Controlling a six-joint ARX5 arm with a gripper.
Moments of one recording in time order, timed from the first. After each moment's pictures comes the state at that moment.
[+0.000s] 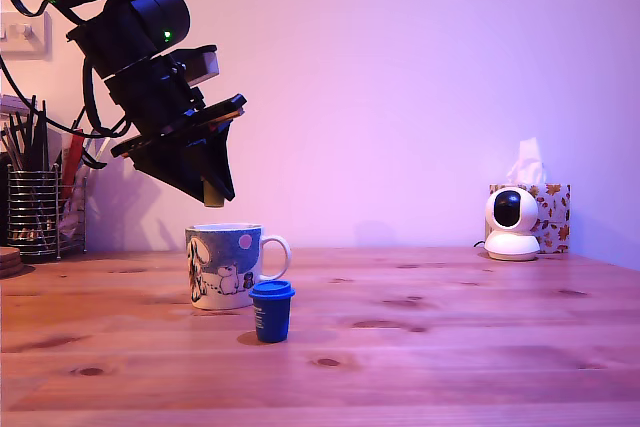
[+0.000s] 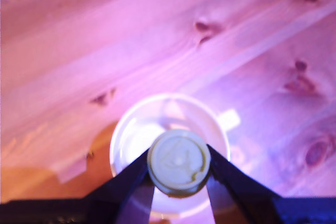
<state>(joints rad) -0.34 1.89 1.48 -0.55 0.25 0.05</state>
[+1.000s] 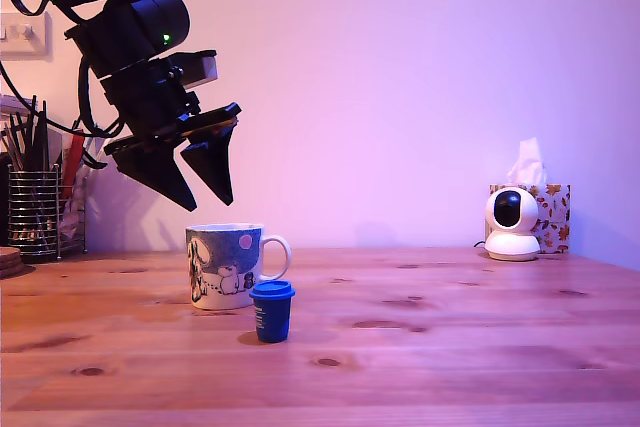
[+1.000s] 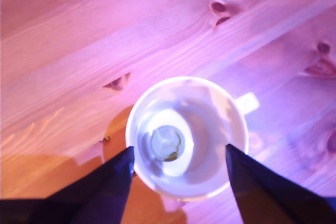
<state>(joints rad) -0.34 1.89 1.49 -0.59 0.21 0.09</state>
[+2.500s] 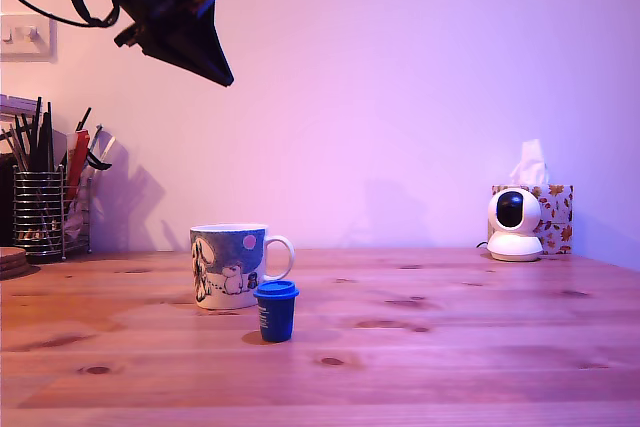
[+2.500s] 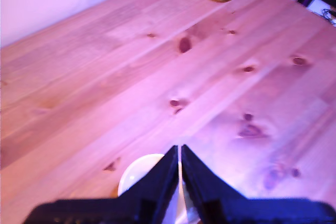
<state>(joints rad) -0.34 1.68 1.54 -0.56 0.36 0.16</state>
